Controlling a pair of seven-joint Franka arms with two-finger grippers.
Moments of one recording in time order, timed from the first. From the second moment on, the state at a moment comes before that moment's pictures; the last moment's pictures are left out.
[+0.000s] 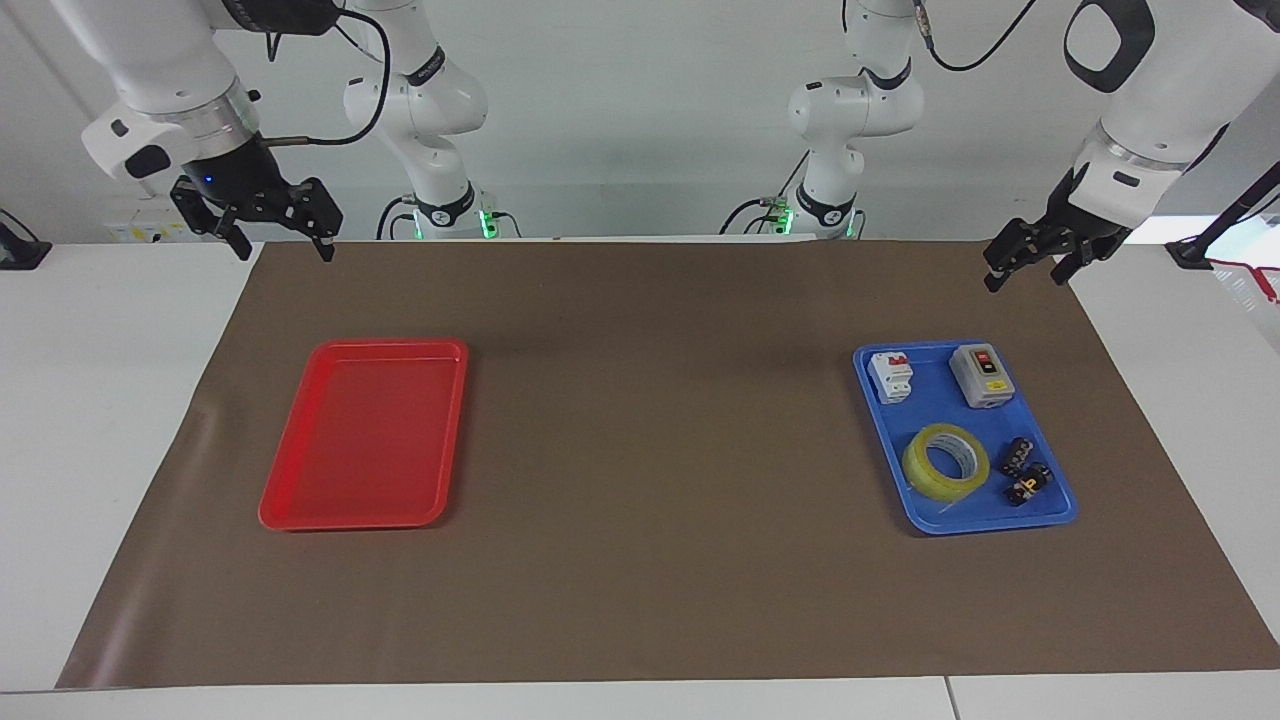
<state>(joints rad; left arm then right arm) 0.00 -0.02 0.00 -1.62 -0.03 1.62 -0.04 0.03 -0.02 -0.05 -1.51 -0.03 1.46 0.01</state>
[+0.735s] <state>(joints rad) 0.01 0.15 0.01 -1.78 -0.03 2.04 -0.04 0.03 -0.01 -0.05 -1.51 -0.03 1.46 0.01</state>
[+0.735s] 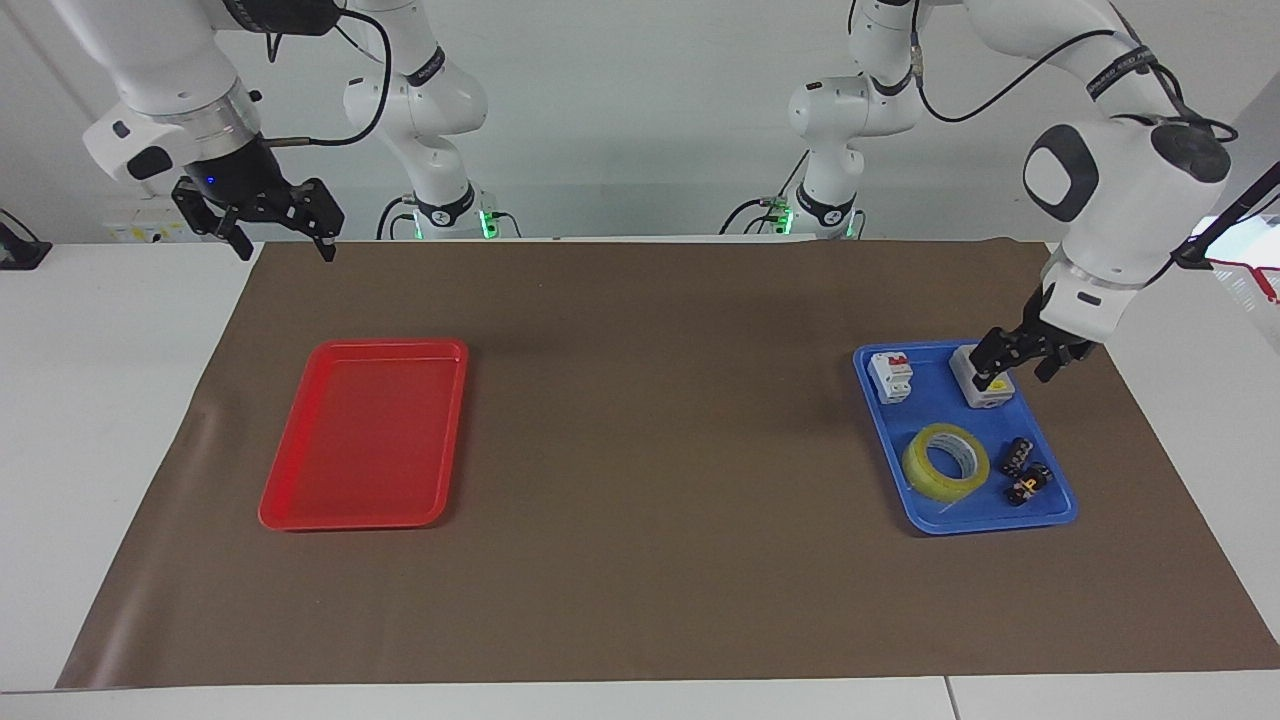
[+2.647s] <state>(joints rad) 0.04 0.24 0.01 -1.94 -0.03 2.26 -0.01 0.03 -0.01 -0.05 -1.51 -0.03 1.46 0.01</state>
